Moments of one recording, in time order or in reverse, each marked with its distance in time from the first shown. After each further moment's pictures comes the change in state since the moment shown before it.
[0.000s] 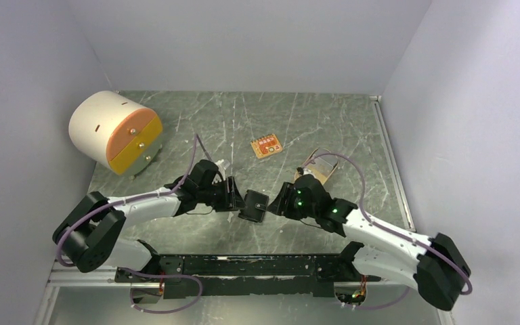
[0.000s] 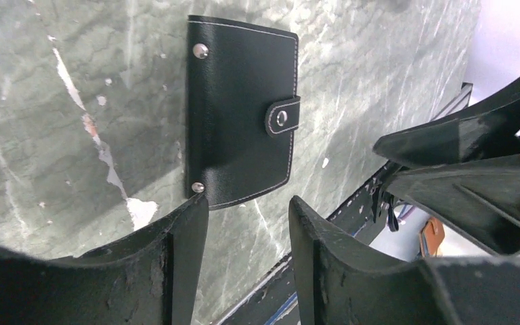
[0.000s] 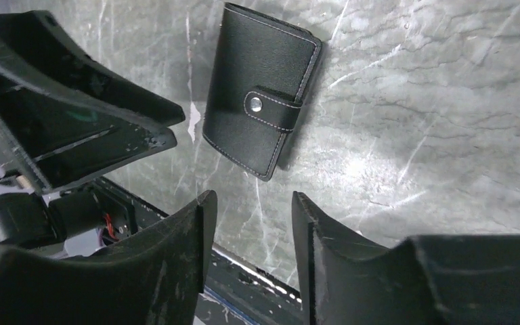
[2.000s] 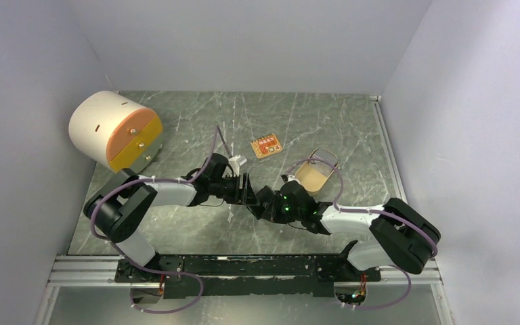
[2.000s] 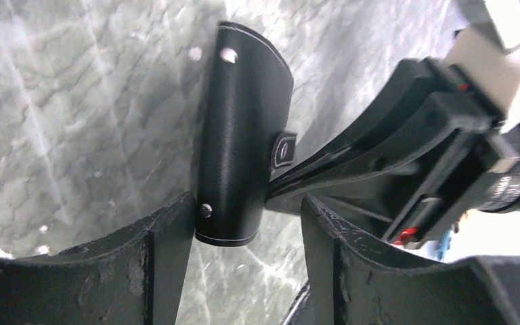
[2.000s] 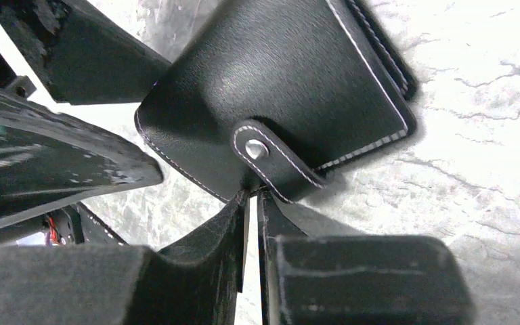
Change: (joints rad) left arm 0.003 0.260 0.097 0.252 0.175 0.164; right arm 0.039 0.402 -0.095 0.447 -0.040 -0.056
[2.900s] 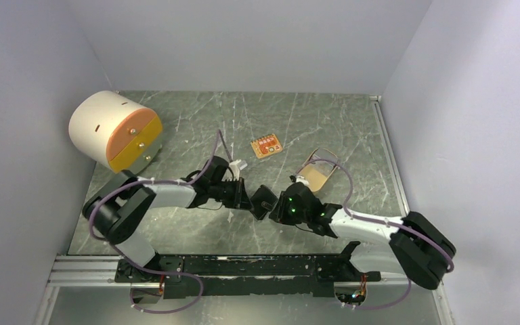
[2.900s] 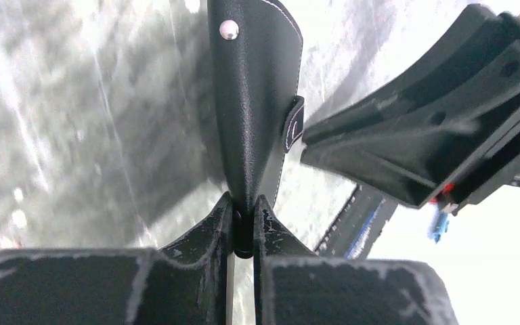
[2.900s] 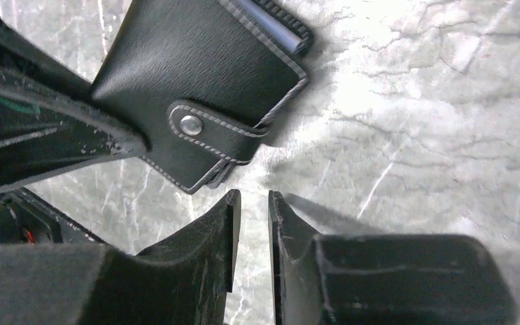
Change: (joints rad) left arm -0.012 0.027 0.019 -0.093 0.026 0.048; right arm 0.000 -0.132 -0.011 -0.157 0.089 0.002
